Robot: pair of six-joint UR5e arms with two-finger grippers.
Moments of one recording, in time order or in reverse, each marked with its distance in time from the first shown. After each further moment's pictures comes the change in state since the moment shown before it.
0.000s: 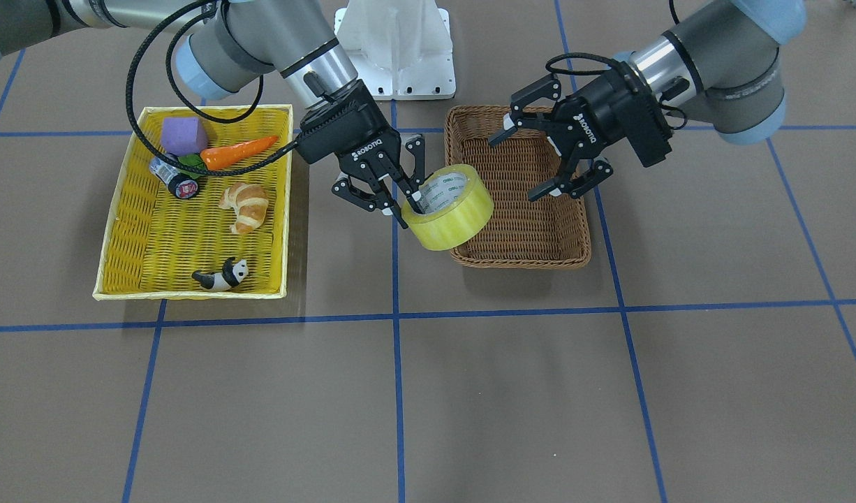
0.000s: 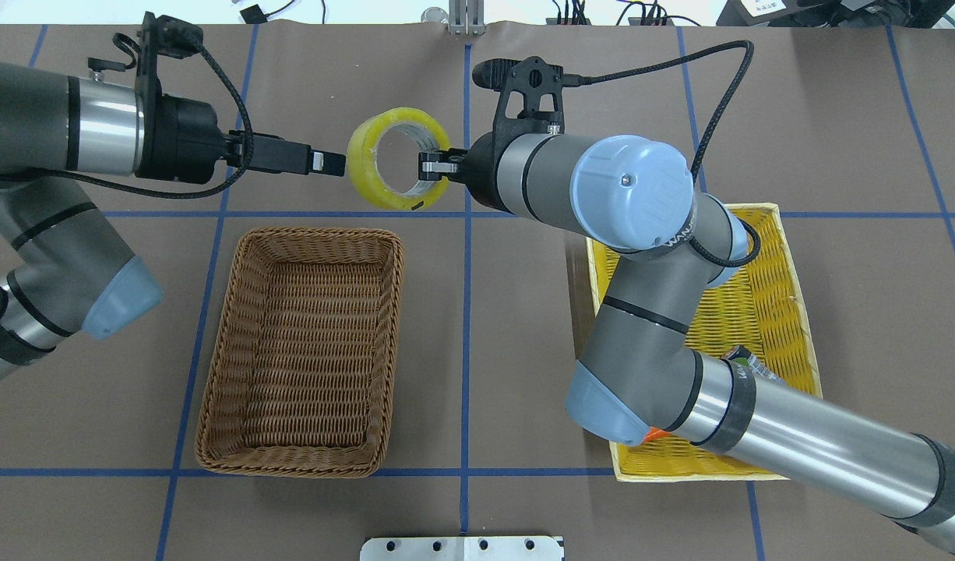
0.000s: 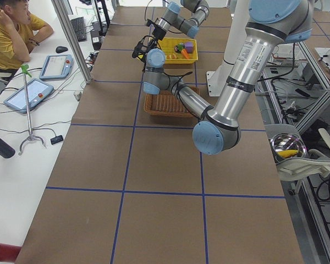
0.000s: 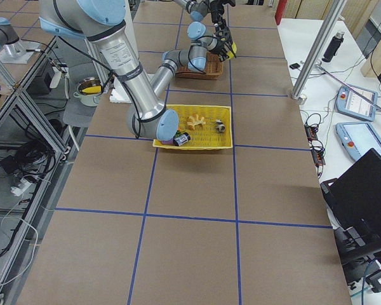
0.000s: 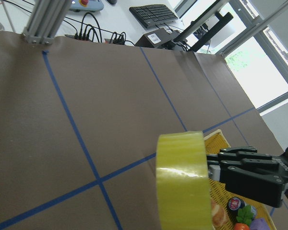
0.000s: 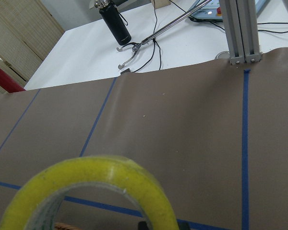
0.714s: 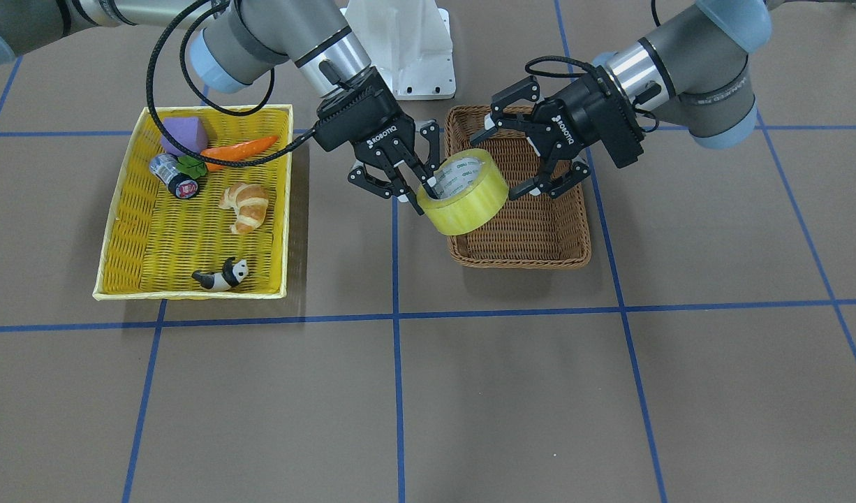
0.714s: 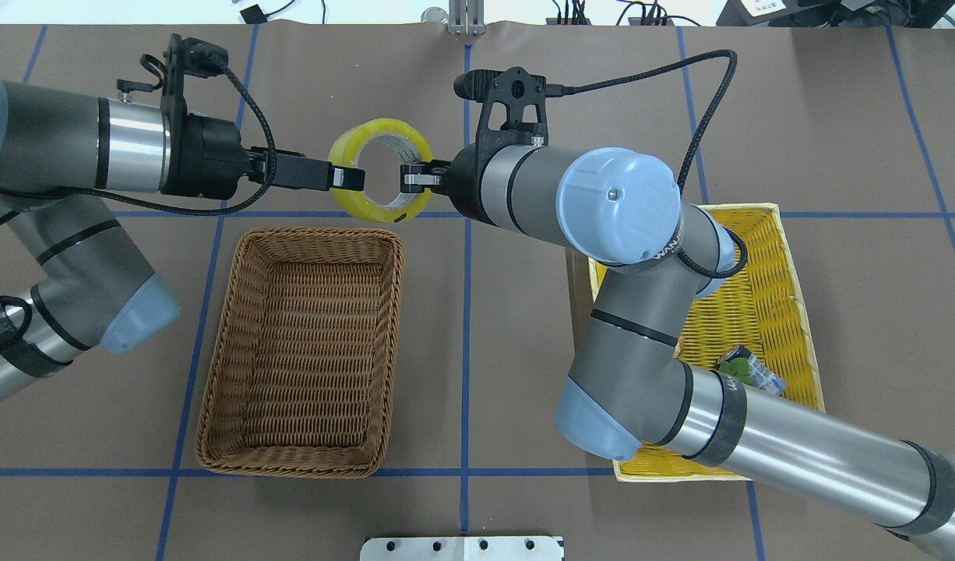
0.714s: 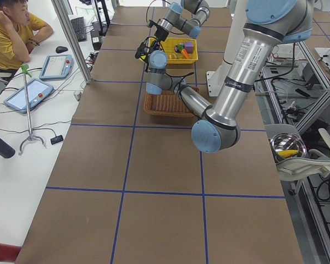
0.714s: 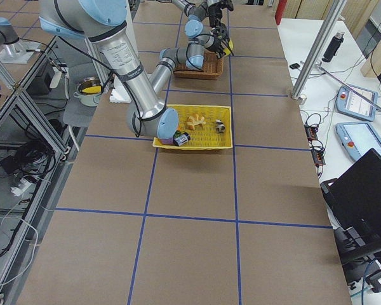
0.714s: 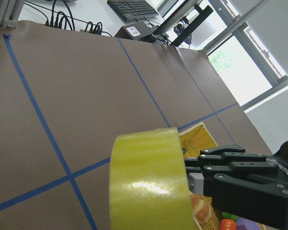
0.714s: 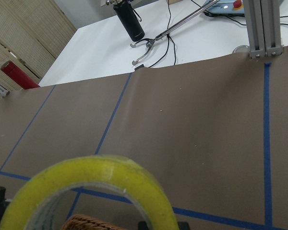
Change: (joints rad) left arm 0.027 -0.011 0.016 -0.010 0.022 0.000; right arm -0.025 0.013 0.007 0.001 -0.001 0.000
